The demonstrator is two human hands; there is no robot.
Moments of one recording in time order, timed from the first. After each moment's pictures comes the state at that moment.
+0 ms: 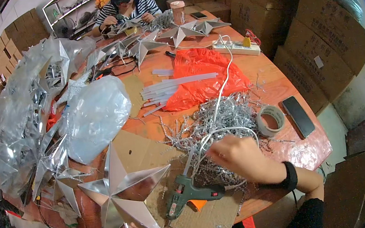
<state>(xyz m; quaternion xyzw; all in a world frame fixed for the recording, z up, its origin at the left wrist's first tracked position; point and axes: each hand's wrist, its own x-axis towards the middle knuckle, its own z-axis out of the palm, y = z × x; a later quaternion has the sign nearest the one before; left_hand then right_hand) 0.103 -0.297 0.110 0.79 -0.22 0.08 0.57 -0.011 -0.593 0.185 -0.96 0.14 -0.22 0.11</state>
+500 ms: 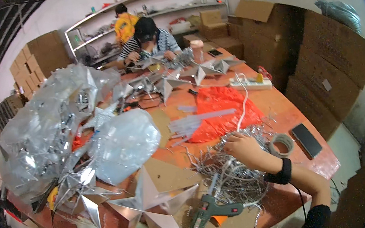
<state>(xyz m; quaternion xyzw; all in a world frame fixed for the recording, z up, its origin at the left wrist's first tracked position) 0.104 -0.294 0.110 0.74 -0.28 0.10 0.60 0.026 -0.656 0.180 -0.98 0.14 -0.17 0.00</state>
